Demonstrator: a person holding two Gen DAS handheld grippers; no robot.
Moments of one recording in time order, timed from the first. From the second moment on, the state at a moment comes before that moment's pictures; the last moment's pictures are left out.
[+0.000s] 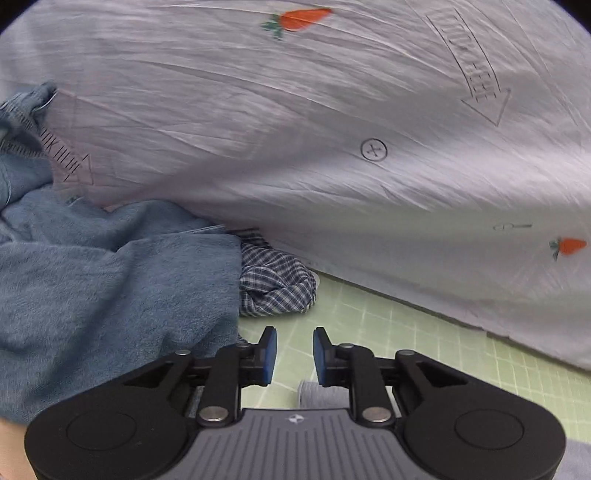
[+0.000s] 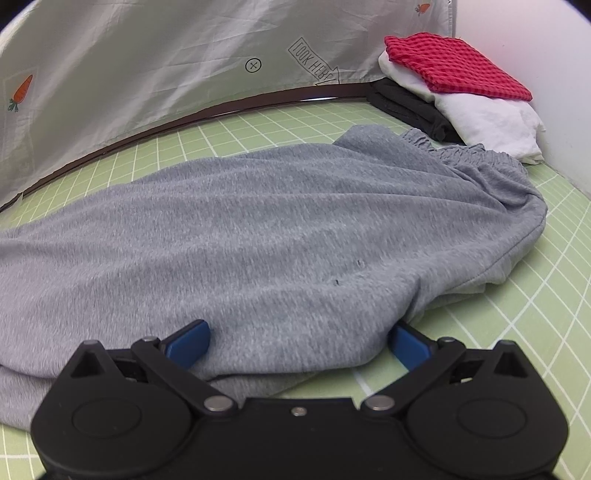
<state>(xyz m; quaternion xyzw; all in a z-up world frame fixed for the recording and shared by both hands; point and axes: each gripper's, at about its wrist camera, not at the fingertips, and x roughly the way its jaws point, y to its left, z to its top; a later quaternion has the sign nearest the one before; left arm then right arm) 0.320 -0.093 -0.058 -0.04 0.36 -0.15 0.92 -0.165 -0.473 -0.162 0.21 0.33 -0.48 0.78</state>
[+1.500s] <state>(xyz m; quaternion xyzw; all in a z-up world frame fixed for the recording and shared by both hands) 0.144 -0.063 -0.141 -0.16 0.50 -0.15 0.84 -0.193 -0.484 -0.150 0.57 0.20 -0.37 0.70</state>
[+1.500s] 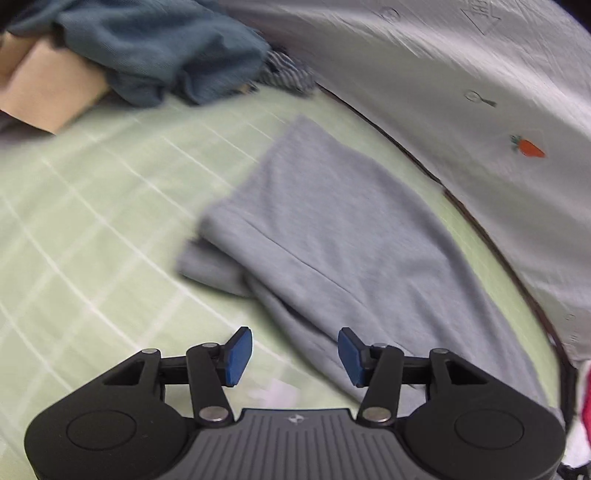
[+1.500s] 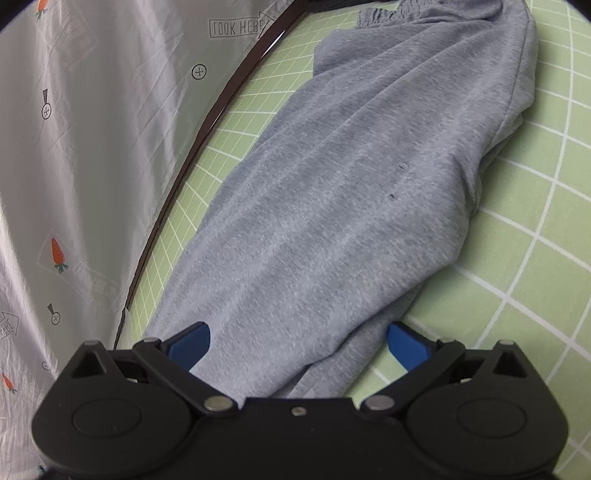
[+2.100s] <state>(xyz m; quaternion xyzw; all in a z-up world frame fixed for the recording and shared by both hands) 0.146 -0.098 -0.139 -0.06 0.49 -0.18 0.85 -0.199 -0.481 -0.149 0.58 0.18 -0.38 0.69</state>
